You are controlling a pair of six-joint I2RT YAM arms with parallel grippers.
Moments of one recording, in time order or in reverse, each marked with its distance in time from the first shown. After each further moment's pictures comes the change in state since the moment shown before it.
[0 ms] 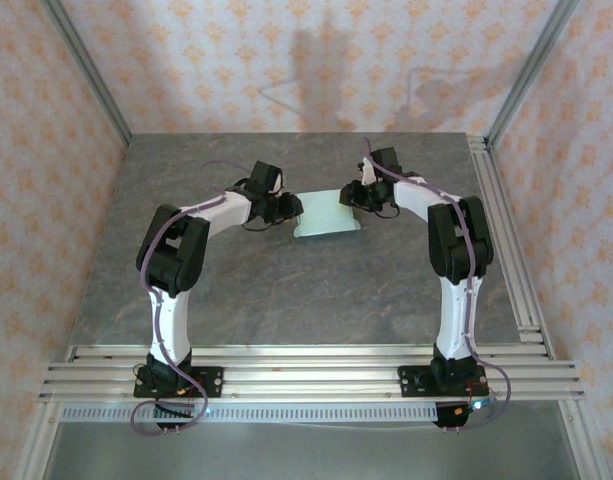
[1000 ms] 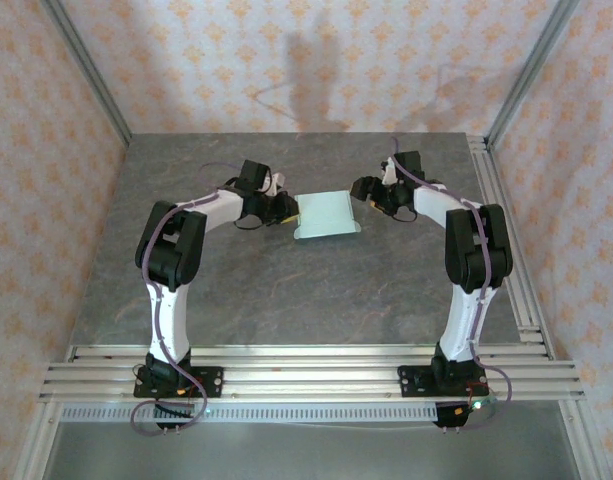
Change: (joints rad) left arm 0.076 0.045 0.000 0.033 0.272 0.069; right arm -0.096 -0.126 -0.166 0.128 -0.068 0.139
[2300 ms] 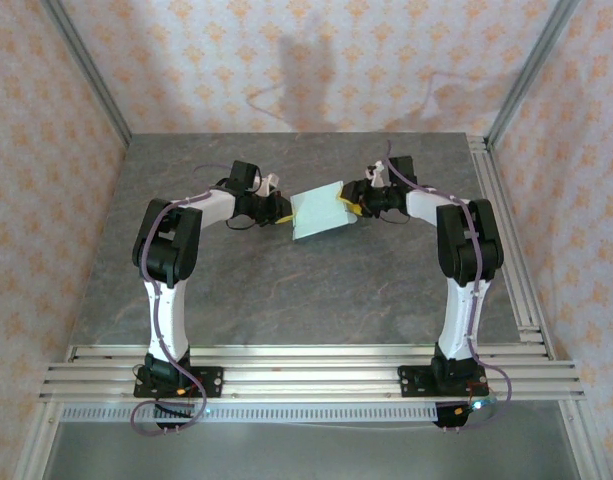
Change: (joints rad) left arm 0.054 0.018 -0.013 0.008 0.116 0.057; right arm 0.024 0.081 -0.010 0.169 -0.338 0.190
